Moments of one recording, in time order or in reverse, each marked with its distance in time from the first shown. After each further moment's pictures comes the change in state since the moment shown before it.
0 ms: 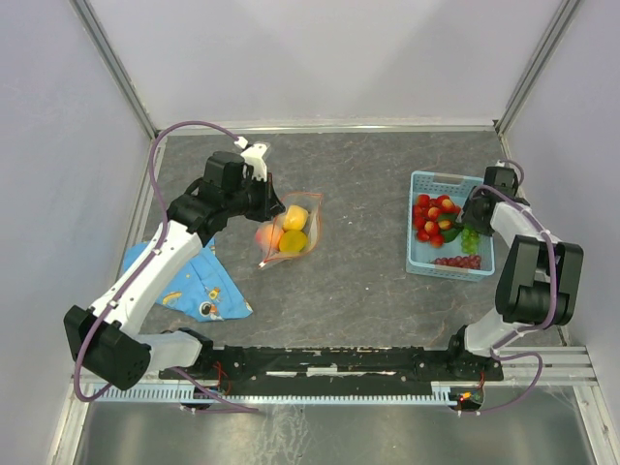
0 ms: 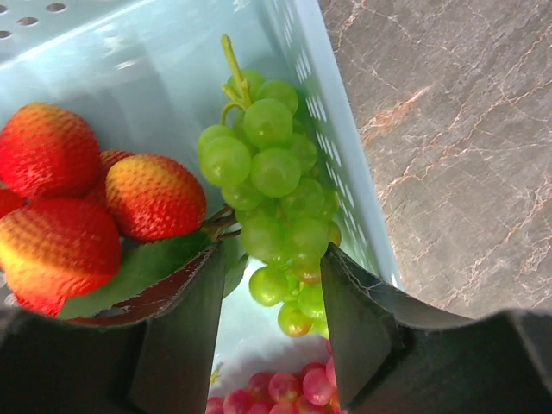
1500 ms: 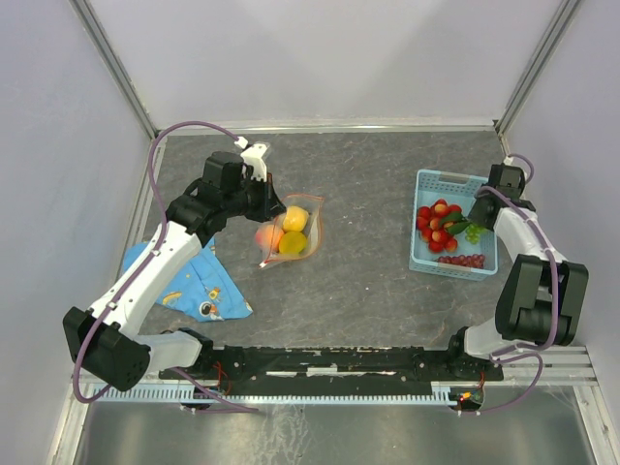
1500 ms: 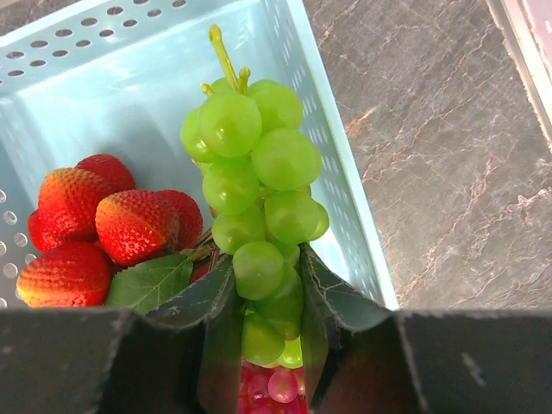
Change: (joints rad) left arm 0.000 -0.008 -0.001 0.002 0.018 0.000; right arm 0.003 -0.104 -0.014 0.011 0.080 -0.004
